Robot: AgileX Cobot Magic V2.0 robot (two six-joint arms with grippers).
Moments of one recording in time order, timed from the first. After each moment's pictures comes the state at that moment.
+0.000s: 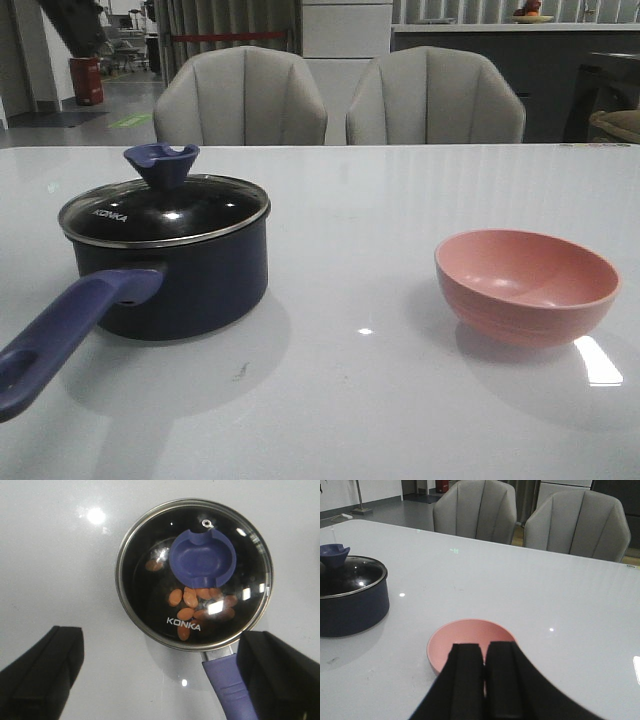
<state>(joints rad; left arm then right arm) -0.32 1.39 -1.31 -0.03 0.97 -0.04 0.28 0.12 -0.19 0.21 0.25 -0.21</state>
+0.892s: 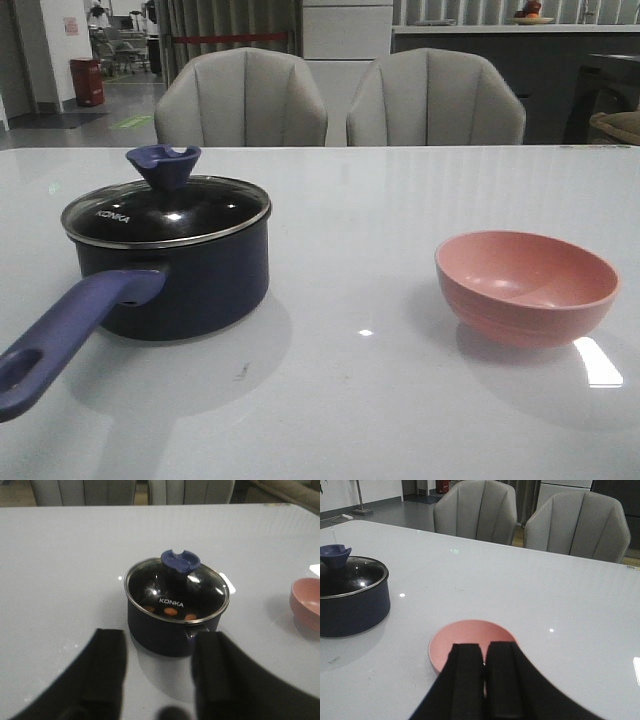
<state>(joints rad) -0.32 0.28 -0.37 -0.08 0.44 -0.04 0.28 0.12 -0.19 0.21 0.25 -0.21</state>
